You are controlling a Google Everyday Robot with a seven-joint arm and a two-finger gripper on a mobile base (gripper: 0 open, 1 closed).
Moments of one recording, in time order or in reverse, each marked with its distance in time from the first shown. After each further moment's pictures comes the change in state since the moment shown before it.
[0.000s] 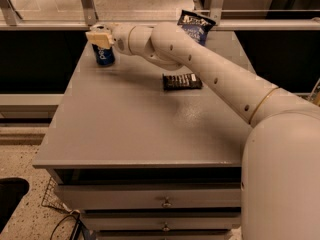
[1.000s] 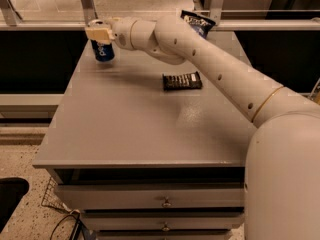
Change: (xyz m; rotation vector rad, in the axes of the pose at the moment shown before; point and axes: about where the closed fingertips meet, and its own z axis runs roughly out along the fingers) arm -0.019 0.009 -0.008 -0.053 -0.011 -0.025
